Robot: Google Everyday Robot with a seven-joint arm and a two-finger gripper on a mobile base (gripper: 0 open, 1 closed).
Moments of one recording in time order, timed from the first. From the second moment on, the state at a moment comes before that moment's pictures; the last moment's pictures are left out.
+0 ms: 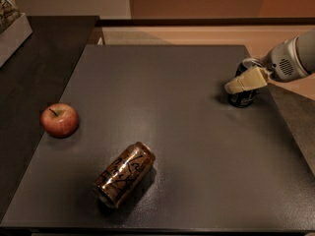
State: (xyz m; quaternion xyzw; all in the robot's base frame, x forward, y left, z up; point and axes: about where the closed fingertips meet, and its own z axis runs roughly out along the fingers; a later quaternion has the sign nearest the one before) arm 0.572 -0.231 0.885 -0.36 0.86 0.15 0.34
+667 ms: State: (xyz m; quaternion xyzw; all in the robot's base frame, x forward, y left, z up) arm 0.561 -0.204 0.909 -0.38 0.84 0.16 0.35
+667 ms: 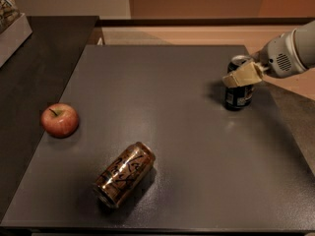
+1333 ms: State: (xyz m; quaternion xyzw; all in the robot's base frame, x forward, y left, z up) arm 0.541 -0.159 0.938 -0.43 0.80 0.19 0.37
